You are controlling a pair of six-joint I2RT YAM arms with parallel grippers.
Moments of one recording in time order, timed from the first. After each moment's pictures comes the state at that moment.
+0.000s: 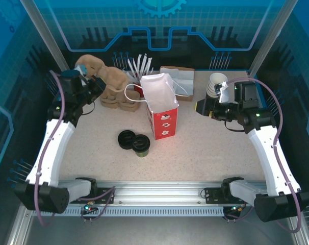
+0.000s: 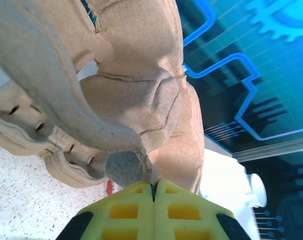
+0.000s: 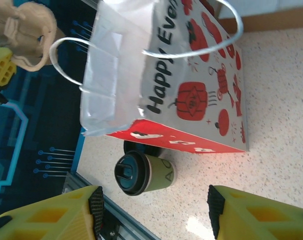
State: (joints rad) left arm -0.04 1.17 1.33 -0.56 0.20 -0.77; right arm 0.12 1.10 1.29 -0.91 -0.67 0.43
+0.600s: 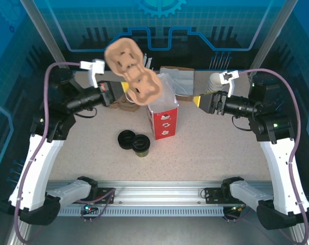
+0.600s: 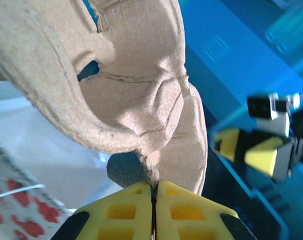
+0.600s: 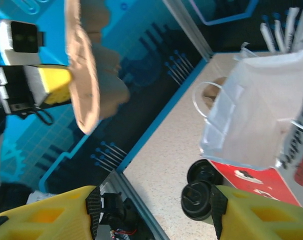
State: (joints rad) left arm -0.32 1.10 1.57 -0.66 0.63 -0.55; right arm 0.18 1.03 1.50 -0.82 -0.88 0.40
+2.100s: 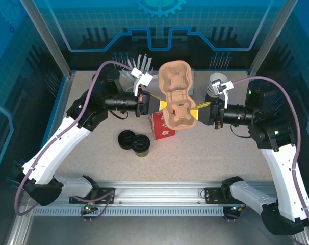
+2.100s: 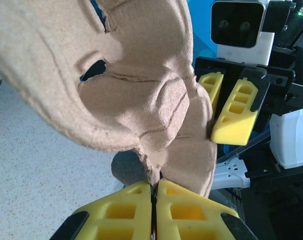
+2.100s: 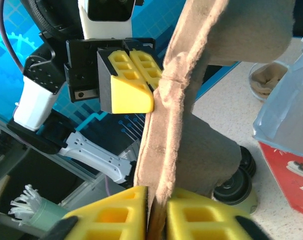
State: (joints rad) left arm -0.61 1.29 1.57 -0.56 0.76 -0.47; right arm 0.27 0.98 1.46 -0.85 -0.97 0.31
